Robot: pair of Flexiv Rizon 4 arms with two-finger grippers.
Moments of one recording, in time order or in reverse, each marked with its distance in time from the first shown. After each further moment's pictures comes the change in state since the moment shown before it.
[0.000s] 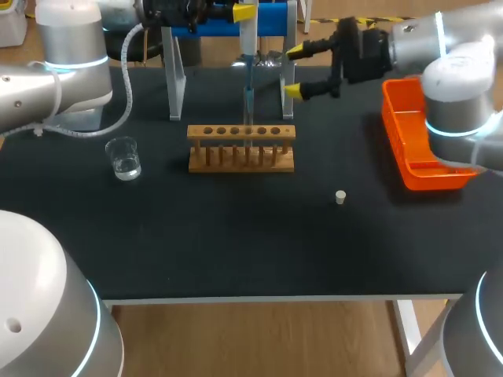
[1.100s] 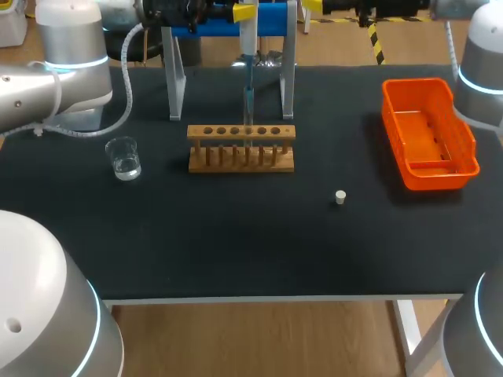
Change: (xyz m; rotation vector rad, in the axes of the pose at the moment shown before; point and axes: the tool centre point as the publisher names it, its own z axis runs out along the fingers) left arm 0.000 0.000 0.000 0.000 0.000 0.000; right arm -0.013 0.150 -0.065 -0.204 -0.019 0.030
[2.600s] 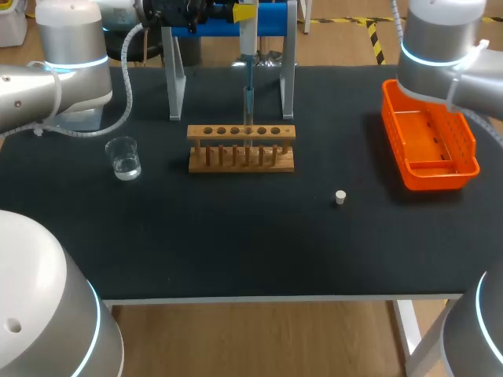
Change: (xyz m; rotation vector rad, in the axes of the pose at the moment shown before) left arm 0.000 0.000 0.000 0.000 0.000 0.000; right arm -0.015 0.036 0.086 -0.045 0.058 0.077
